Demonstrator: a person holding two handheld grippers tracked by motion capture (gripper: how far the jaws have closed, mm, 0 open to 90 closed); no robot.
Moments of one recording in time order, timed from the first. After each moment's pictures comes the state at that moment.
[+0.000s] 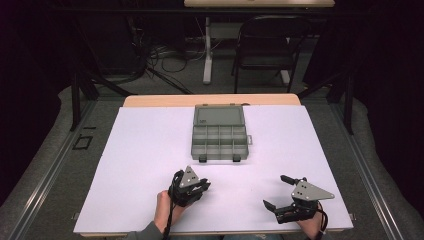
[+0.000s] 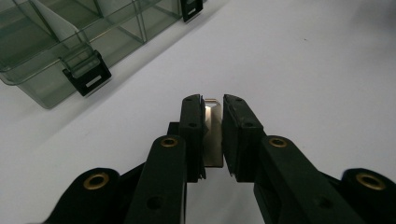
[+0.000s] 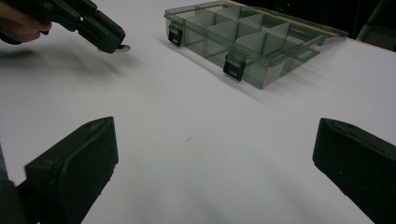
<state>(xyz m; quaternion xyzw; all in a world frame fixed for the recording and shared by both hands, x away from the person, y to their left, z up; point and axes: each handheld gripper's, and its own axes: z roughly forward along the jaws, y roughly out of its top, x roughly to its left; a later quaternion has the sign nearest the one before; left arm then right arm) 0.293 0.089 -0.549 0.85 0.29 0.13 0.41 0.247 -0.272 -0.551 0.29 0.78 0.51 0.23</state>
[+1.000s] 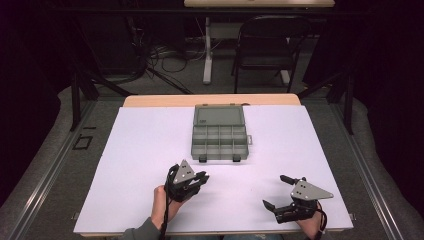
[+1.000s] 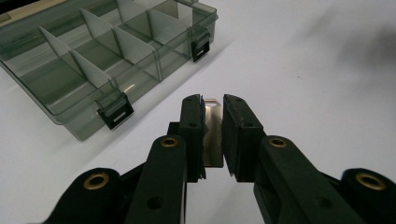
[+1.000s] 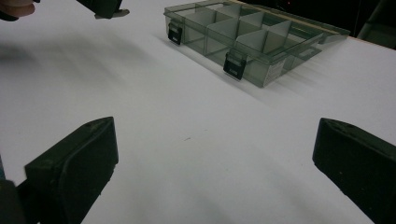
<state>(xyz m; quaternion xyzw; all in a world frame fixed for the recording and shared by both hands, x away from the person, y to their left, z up) 0.295 0.096 -0.523 0.84 0.28 0.15 0.45 0.248 -0.271 -0.552 0.29 0.78 0.50 0.22</state>
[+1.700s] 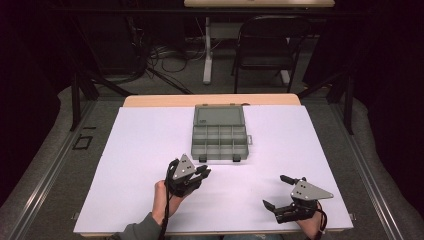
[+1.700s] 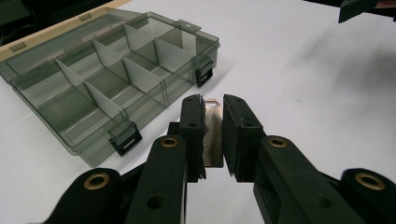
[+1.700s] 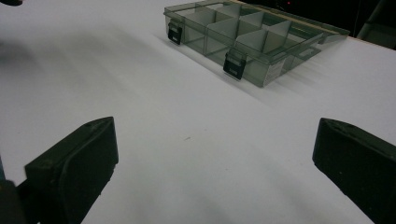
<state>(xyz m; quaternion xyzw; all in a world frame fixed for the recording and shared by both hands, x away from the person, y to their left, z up) 0.301 0.092 -0.507 0.83 0.27 0.16 0.46 0.248 -0.272 -0.552 0.29 0.78 0.50 0.22</state>
